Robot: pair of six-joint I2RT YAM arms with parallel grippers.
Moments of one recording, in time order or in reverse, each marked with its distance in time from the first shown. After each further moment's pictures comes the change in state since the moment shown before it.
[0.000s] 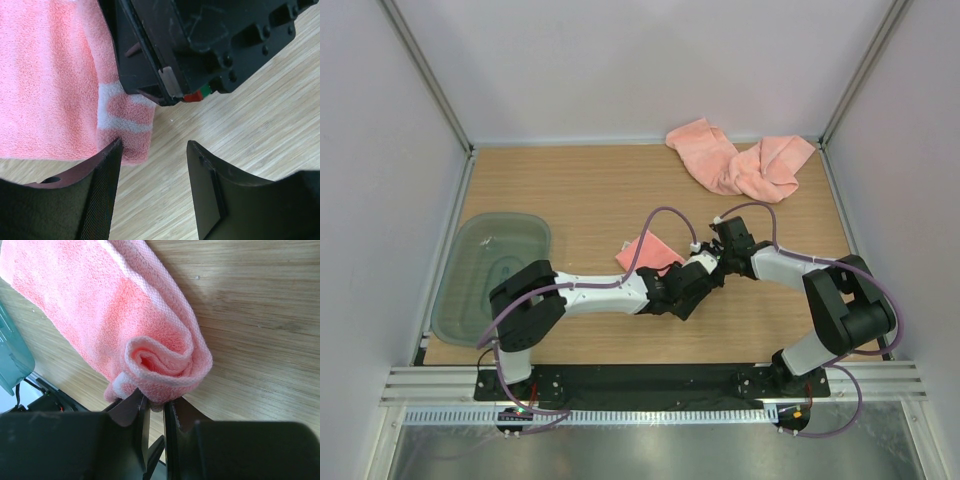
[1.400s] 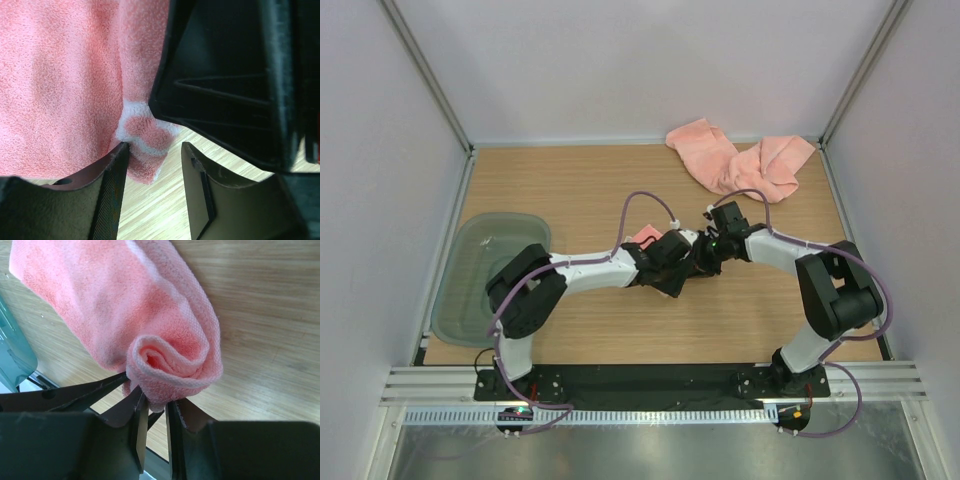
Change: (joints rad) left arm 0.199 0.029 -0.007 0.046 0.258 -0.028; right arm -0.019 0.088 0.158 -0.112 -0.025 -0.068
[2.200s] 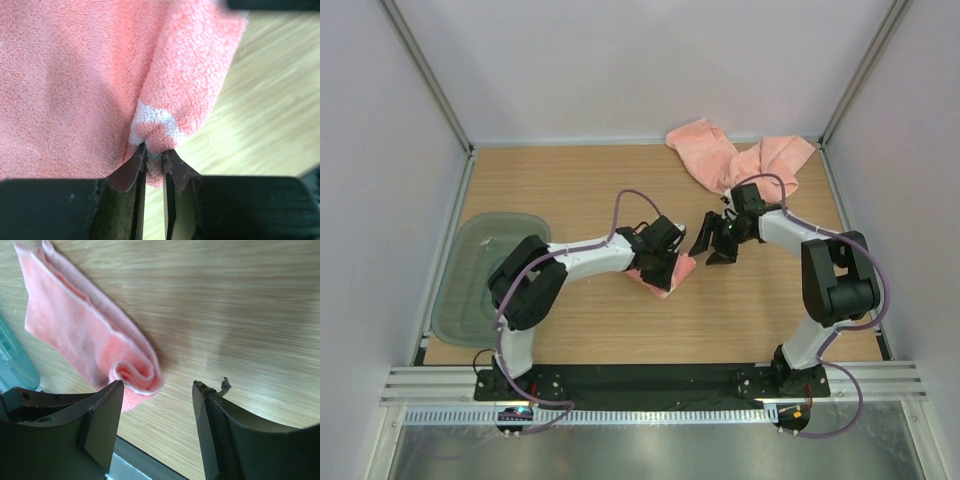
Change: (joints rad) left arm 0.077 0.050 0.097 -0.166 0.122 -0.088; right arm -0.148 0.088 0.154 -0.146 -0.030 -0.125
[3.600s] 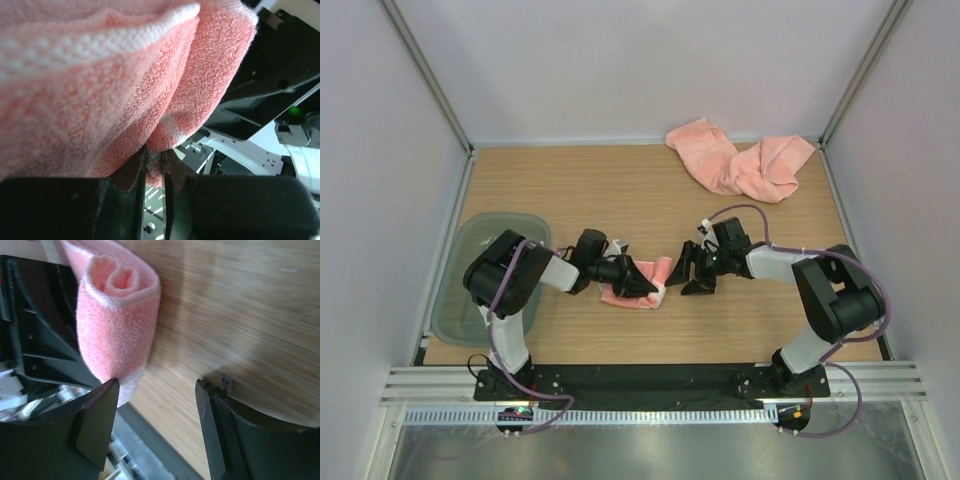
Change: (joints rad) left arm 0.375 -0.047 -0.651 1.011 0.846 -0.907; right arm 0.161 -0.101 -0.316 0.364 -0.169 0.149
